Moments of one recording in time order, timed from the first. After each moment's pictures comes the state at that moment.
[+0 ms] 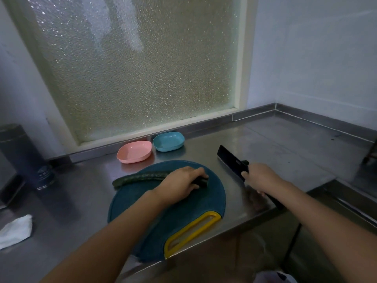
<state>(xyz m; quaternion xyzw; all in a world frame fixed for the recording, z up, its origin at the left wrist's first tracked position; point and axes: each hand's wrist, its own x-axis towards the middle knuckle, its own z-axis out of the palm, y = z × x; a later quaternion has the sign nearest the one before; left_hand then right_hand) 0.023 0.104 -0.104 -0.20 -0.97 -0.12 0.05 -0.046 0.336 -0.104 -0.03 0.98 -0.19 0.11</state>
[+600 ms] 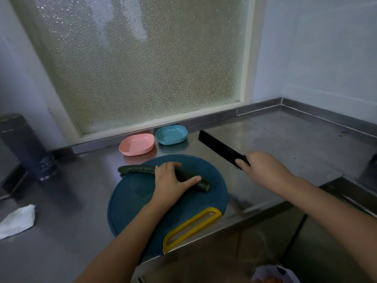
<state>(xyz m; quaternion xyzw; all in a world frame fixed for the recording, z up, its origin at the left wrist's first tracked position) 0.040 0.095 -0.141 0.10 -0.93 -0.30 0.20 -0.026 0.334 -0.086 -0.22 0.97 -0.13 -0.06</state>
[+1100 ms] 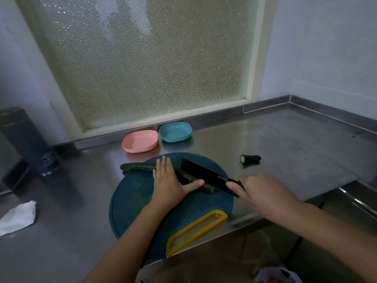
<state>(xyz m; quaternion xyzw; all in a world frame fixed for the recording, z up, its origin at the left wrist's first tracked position) 0.039 0.089 -0.145 0.16 -0.95 -0.24 0.11 0.029 0.315 -0.086 -0.29 0.95 -0.04 -0.02</state>
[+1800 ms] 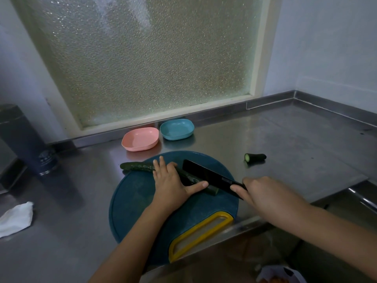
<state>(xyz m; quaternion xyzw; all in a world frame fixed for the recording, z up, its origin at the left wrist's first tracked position) 0.038 0.089 -0.144 0.17 -0.95 -0.25 0.11 0.030 0.309 -0.089 -0.30 0.95 0.02 0.00</state>
